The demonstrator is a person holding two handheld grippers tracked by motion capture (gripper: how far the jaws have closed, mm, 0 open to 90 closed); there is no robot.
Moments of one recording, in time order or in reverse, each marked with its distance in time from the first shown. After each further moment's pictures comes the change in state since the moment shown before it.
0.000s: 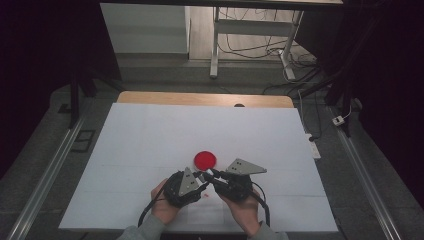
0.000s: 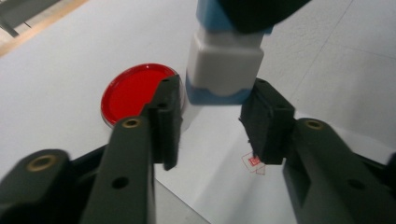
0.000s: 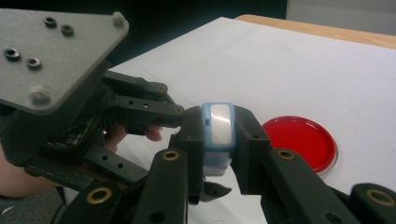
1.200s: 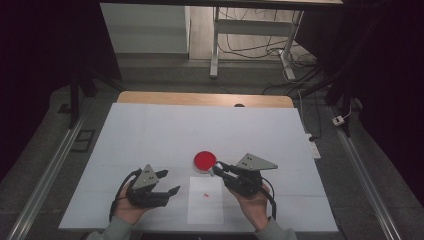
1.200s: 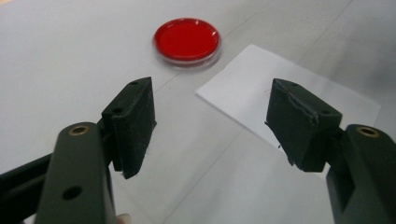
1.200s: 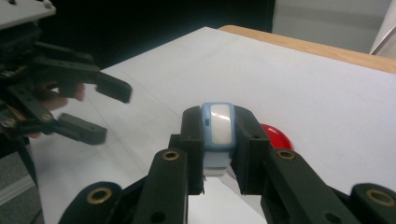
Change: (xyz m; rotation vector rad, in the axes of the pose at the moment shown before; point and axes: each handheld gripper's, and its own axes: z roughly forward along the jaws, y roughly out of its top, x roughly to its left) left arm 0.051 -0.046 -0.069 0.004 -0.062 -0.190; right arm -0.020 0.008 -0.016 -0.022 -0.042 -0.036
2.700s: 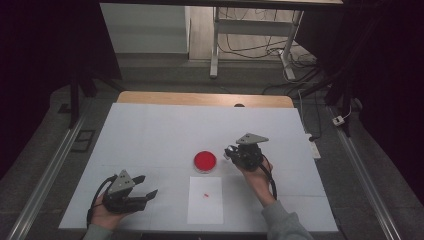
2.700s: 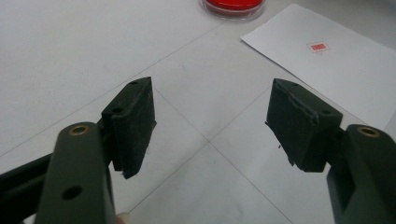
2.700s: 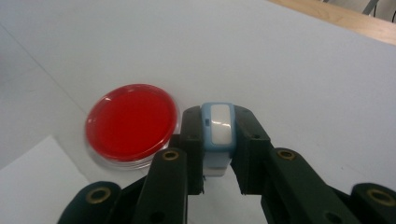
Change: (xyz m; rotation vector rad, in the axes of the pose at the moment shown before) left arm 0.025 -0.039 -0.029 0.051 0.060 -0.077; right arm -0.087 -0.006 0.054 0.225 -0.179 -0.034
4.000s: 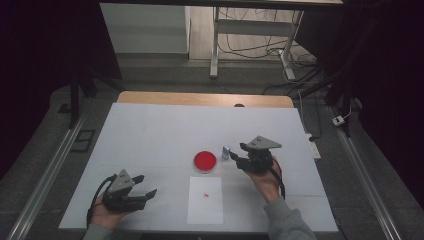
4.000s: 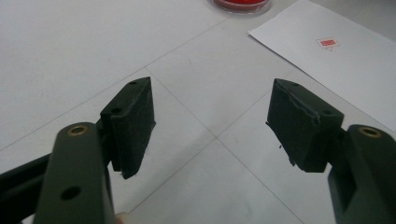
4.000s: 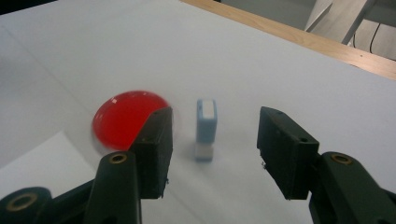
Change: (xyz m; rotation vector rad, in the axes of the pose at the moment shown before) left arm 0.004 -0.003 0.003 0.009 0.008 -0.014; right arm -0.004 -0.011 -0.036 -0.103 -0.024 -0.026
